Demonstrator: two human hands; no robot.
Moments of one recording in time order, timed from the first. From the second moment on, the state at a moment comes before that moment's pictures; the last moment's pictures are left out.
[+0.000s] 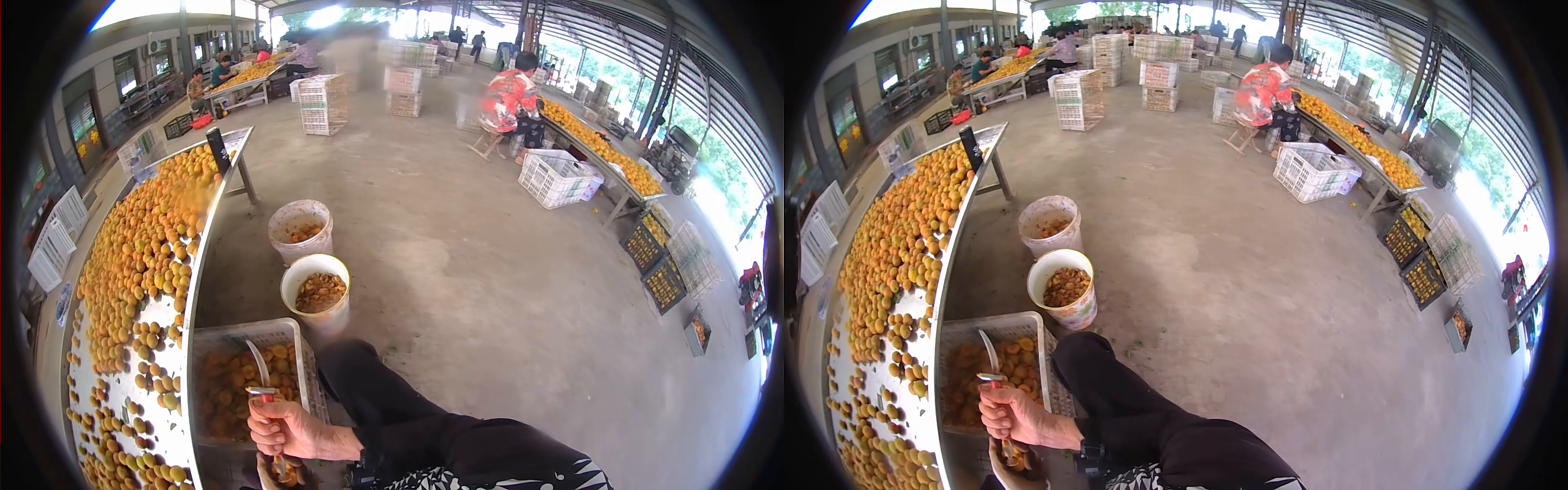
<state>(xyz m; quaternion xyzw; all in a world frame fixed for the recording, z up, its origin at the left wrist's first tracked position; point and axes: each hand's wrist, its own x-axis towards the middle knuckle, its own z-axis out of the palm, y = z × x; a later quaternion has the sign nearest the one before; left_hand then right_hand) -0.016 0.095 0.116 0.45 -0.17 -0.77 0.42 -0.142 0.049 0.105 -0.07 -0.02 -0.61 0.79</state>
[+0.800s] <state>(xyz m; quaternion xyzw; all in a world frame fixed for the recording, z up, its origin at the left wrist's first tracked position) 0.002 0.120 0.105 0.50 -0.26 -0.70 0.44 -0.148 0.100 0.075 -0.71 0.34 -0.46 0.41</state>
